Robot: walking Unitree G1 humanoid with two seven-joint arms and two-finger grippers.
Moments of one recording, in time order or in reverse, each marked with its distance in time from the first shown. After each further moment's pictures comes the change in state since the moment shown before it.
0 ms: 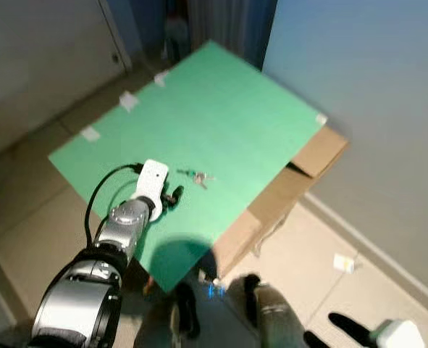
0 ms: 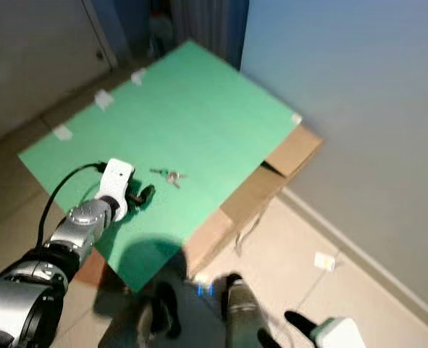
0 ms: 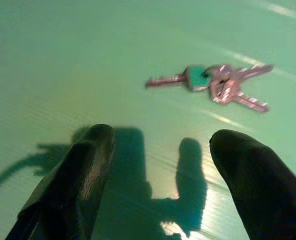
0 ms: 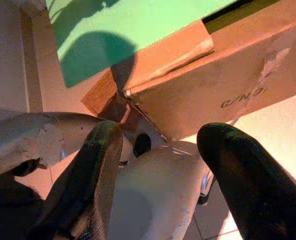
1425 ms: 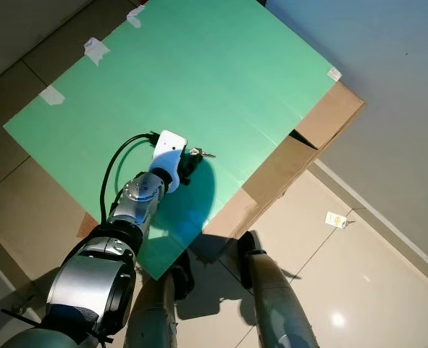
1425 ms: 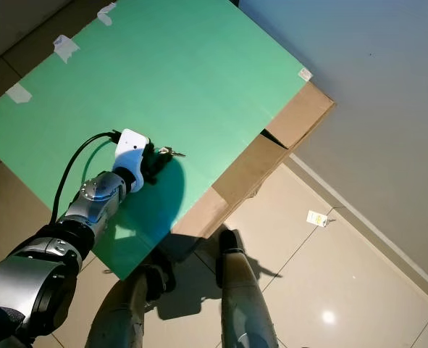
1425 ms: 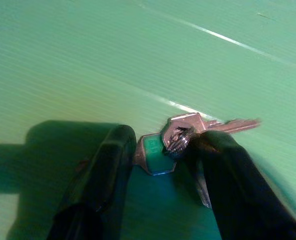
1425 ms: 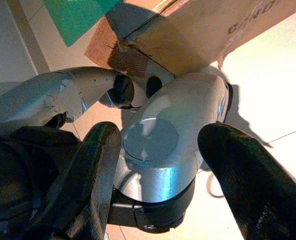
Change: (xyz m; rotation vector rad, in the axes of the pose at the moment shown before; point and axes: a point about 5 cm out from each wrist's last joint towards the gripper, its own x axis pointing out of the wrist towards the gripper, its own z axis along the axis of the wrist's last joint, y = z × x) left arm 0.013 -0.017 0.058 0.022 -0.221 -0.075; right arm -0.042 0.025 0.002 0.080 0.086 -0.018
